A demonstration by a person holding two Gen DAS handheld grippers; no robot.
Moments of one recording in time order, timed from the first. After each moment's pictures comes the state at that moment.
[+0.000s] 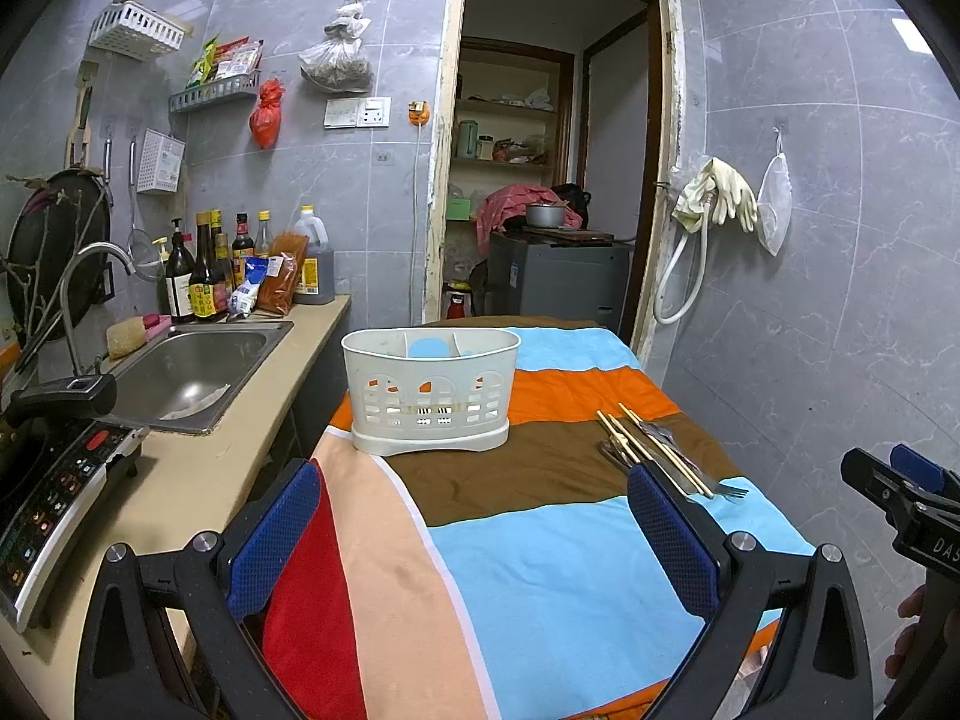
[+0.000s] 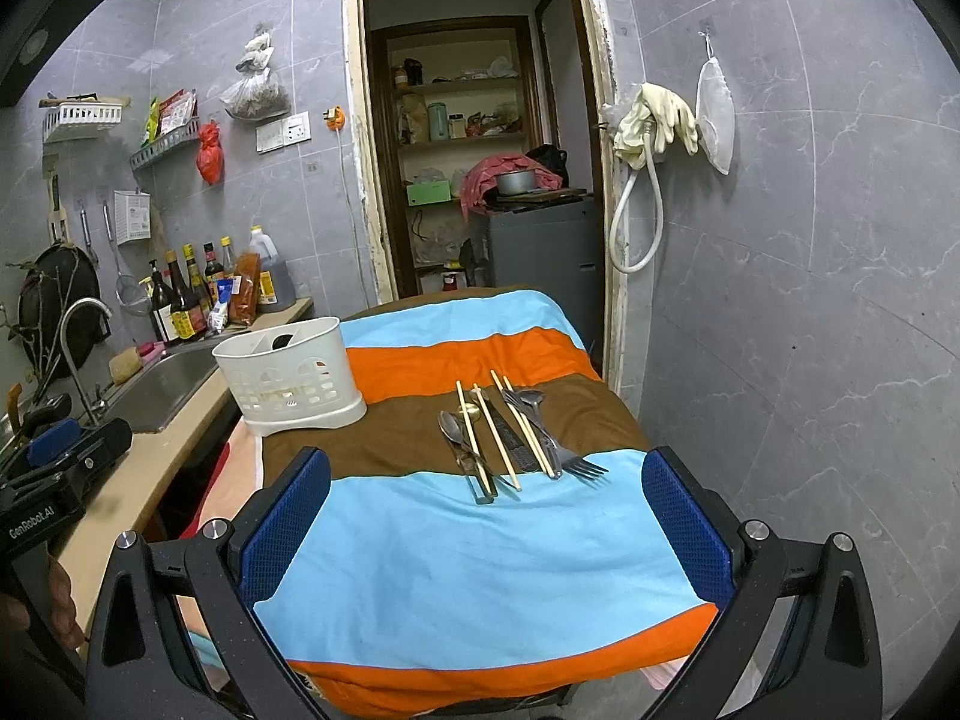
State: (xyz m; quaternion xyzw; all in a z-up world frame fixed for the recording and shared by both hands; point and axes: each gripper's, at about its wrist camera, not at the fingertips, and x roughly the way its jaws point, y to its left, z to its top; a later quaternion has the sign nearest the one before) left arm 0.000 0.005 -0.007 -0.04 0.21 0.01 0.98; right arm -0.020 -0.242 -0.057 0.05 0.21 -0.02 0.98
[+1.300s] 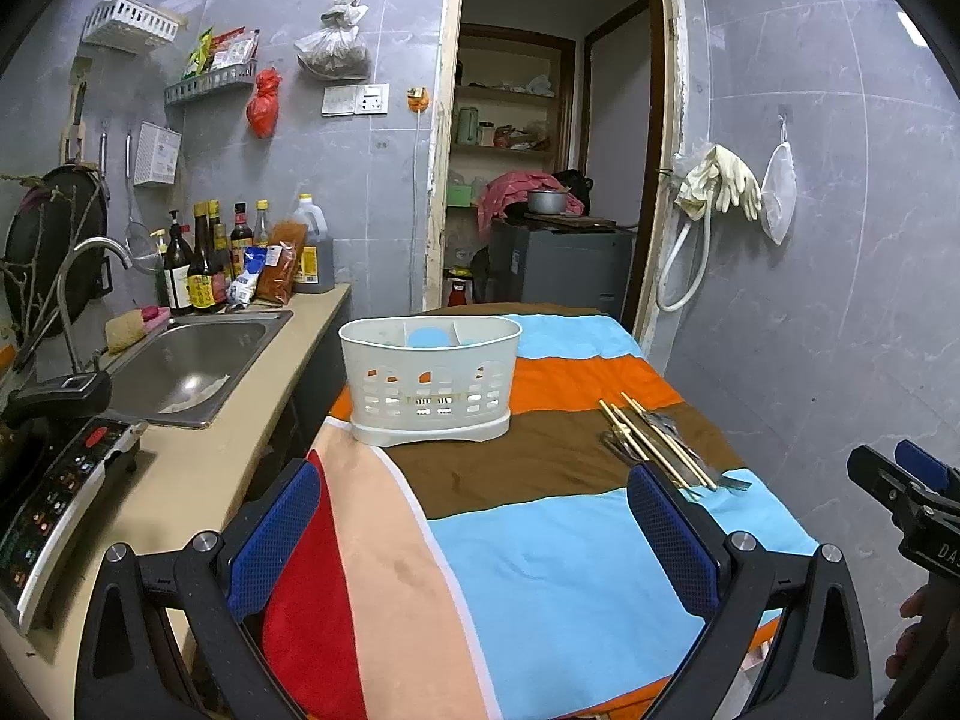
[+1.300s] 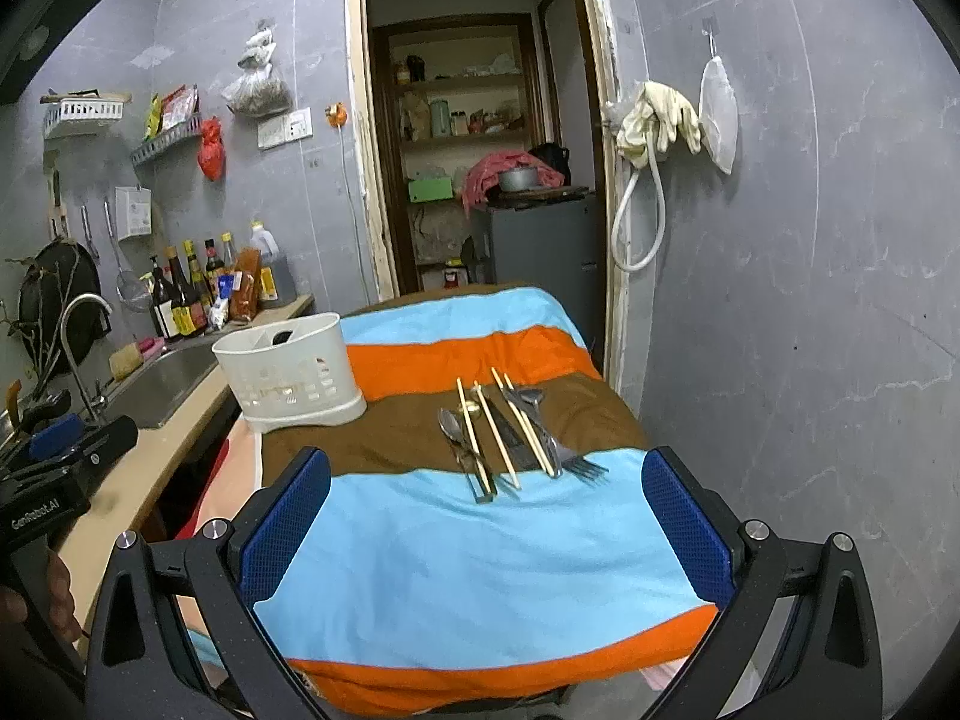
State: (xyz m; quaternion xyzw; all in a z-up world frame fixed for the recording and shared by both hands) left arm 0.007 0.005 -0.023 -0.04 0.22 0.01 0.97; right arm -0.029 -0.245 -0.046 0.05 0.21 -0.02 0.98
